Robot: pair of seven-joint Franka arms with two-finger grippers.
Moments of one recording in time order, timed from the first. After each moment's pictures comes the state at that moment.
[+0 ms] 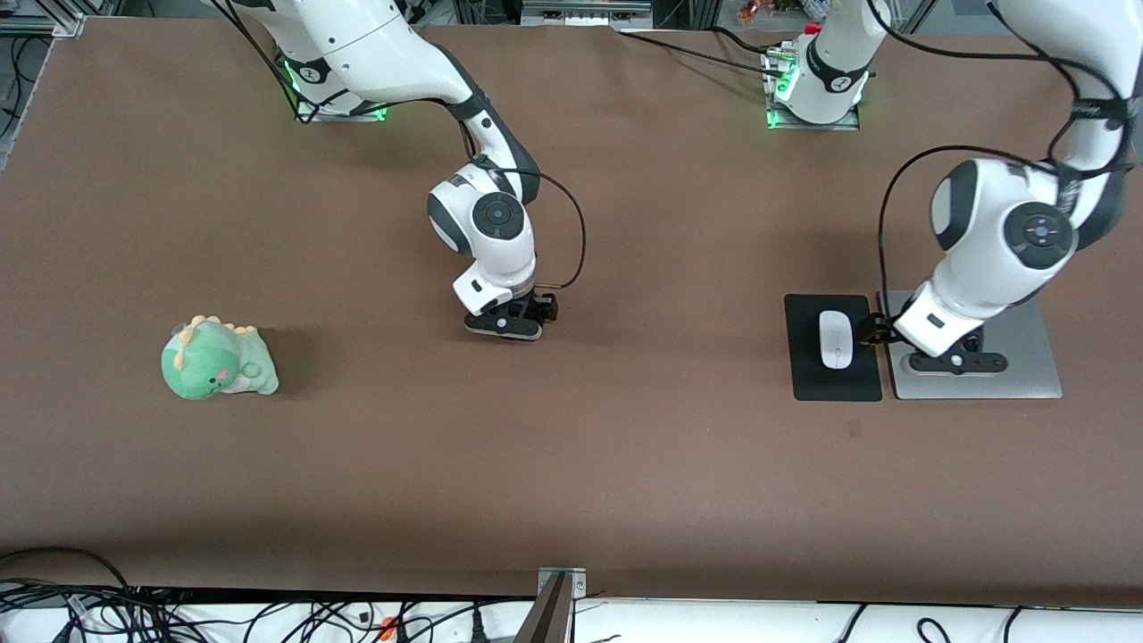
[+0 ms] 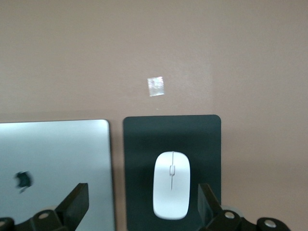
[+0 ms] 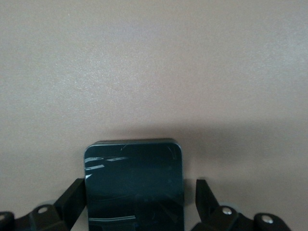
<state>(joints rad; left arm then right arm) 0.09 0.25 -0.13 -1.95 0.13 2.24 -0.10 0.74 0.71 -0.05 -1.75 -0.11 2.53 0.91</state>
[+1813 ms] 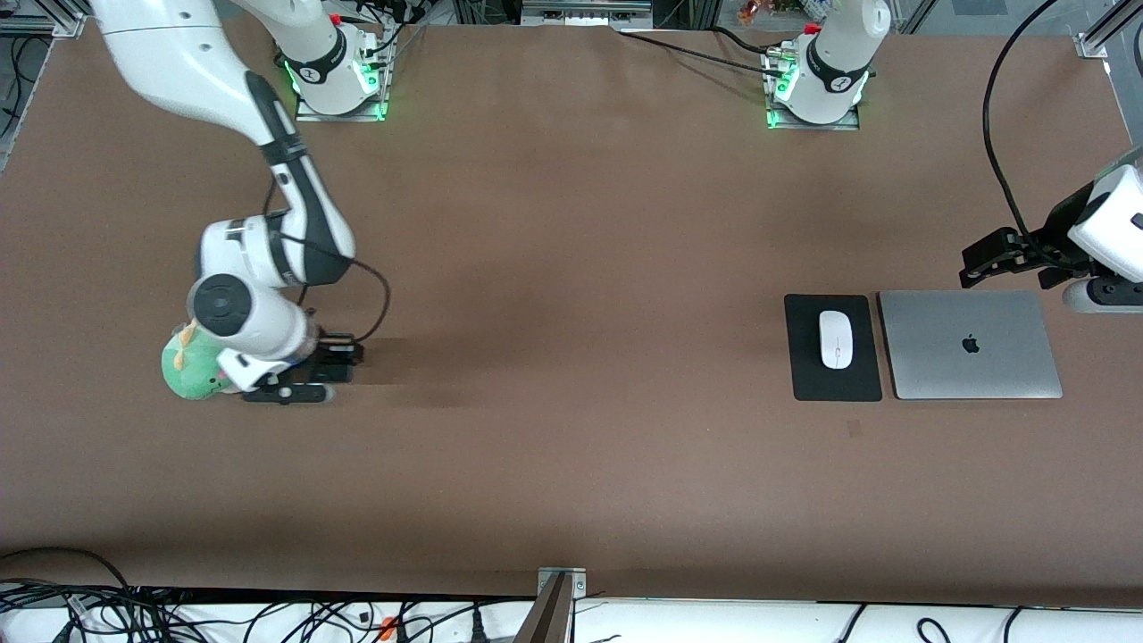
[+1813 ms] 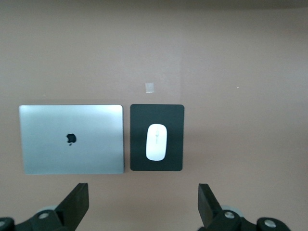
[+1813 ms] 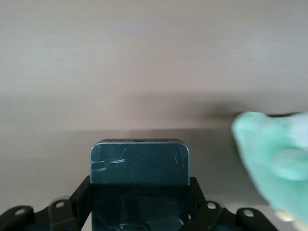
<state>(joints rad) 0.11 0.16 -0.13 -1.47 -0.01 1.63 -0.05 0.21 0.54 -0.09 -1.81 -0.02 2.29 0.18</state>
